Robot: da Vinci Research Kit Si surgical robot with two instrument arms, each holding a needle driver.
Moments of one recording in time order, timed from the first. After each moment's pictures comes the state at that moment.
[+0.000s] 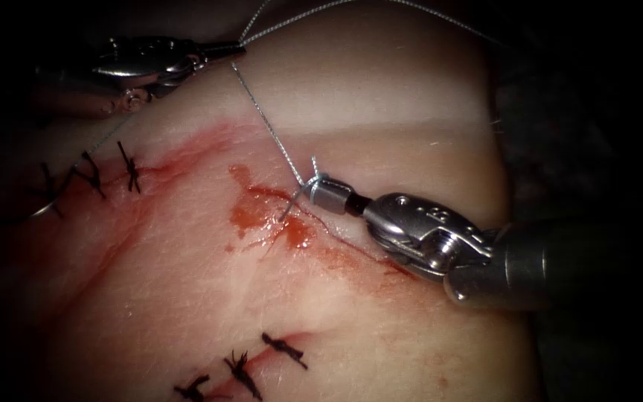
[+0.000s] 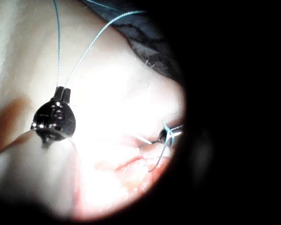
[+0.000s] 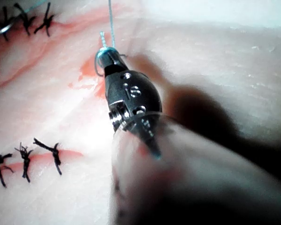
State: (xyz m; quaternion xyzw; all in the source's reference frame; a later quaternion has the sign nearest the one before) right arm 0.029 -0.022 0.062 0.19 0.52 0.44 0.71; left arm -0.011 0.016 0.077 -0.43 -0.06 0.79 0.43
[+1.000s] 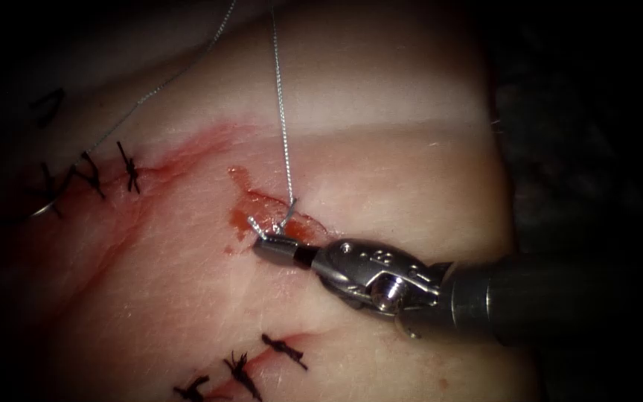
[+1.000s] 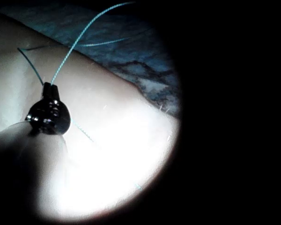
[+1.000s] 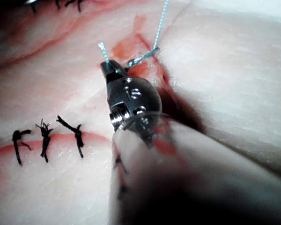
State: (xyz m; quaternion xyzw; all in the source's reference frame) right arm 0.034 -0.027 0.063 0.23 0.52 0.36 0.74; left arm -0.016 0.029 0.078 -0.42 0.08 0.85 0.30
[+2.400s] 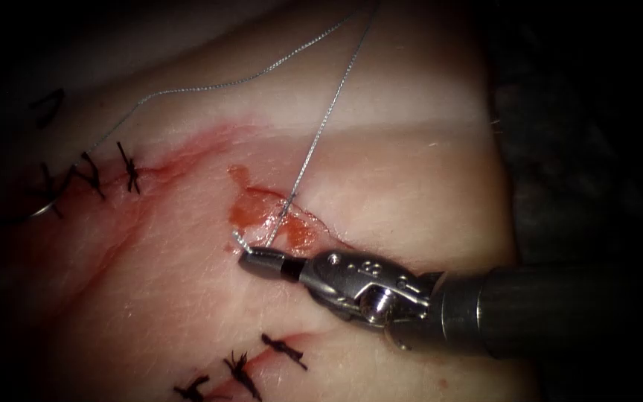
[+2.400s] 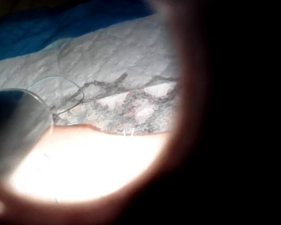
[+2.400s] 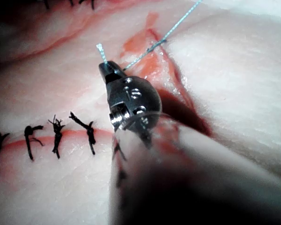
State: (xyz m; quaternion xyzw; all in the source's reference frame) right arm 0.036 -0.031 0.060 0.28 0.53 0.30 0.74; left arm -0.033 0.037 0.082 -0.17 0.30 0.93 -0.12
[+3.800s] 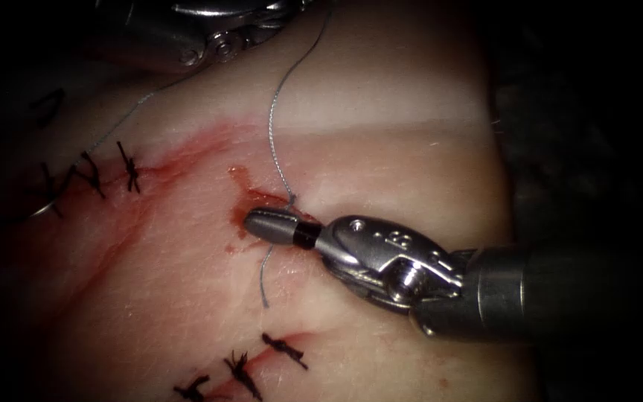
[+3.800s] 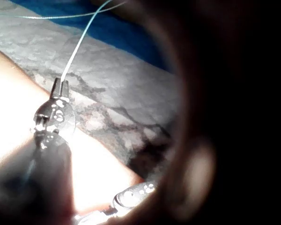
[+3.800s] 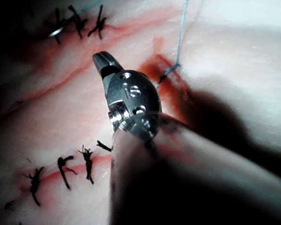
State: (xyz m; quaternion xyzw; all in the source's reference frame) right arm 0.034 -0.022 0.055 0.20 0.55 0.49 0.64; left arm -0.024 0.021 0.061 -0.55 -0.04 0.72 0.42
